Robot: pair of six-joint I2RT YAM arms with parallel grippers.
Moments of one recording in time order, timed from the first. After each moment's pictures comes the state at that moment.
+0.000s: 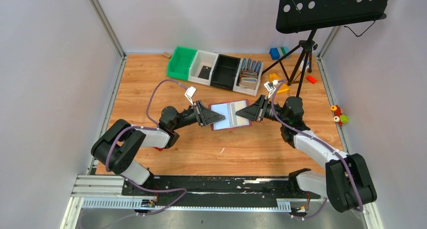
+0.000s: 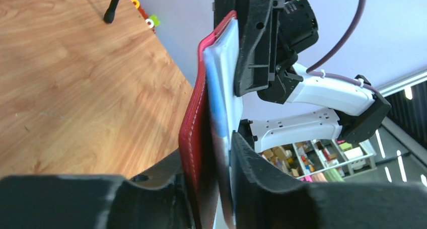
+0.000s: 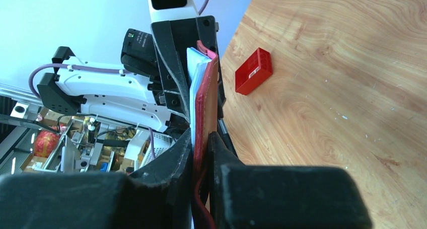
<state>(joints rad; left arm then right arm) -0.59 1.54 0.45 1.29 0.67 -1.16 0.30 1.19 0.49 0.71 -0.91 1.05</state>
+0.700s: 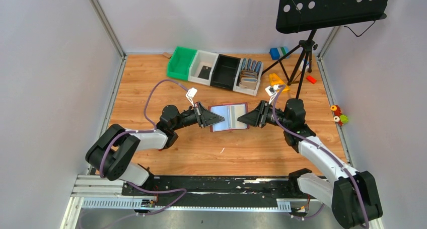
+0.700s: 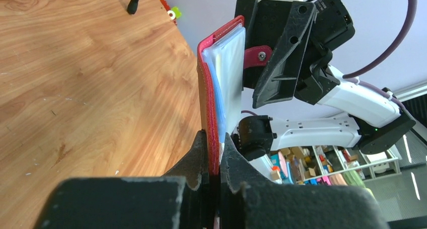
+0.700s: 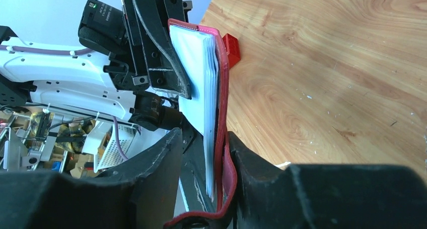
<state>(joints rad) -0.59 1.46 0.45 1.13 0.65 -1.06 0.31 1.03 0.49 0.38 -0.85 0.80</state>
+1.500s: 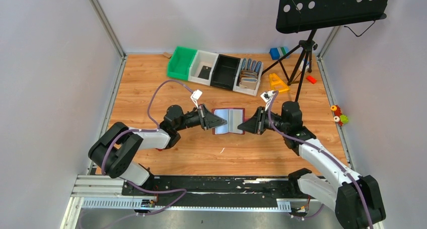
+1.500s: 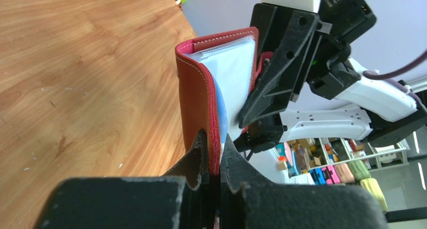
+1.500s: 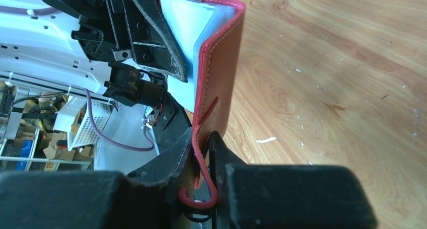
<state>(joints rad) -0.63 1.49 0.46 1.10 0.66 -1.02 0.34 0.97 0.48 0.20 -0.84 0.62</state>
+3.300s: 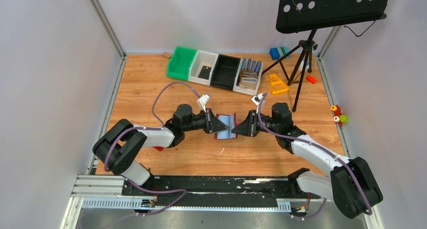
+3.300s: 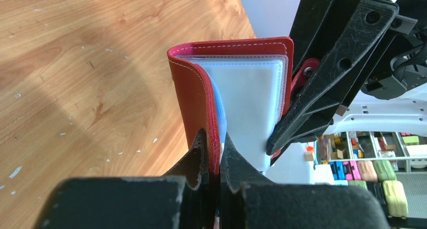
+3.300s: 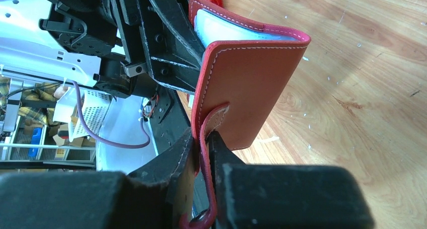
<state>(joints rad) -0.69 1.54 0.52 0.84 0.59 -0.88 0.46 1.12 0.45 0.32 -0.79 0.64</state>
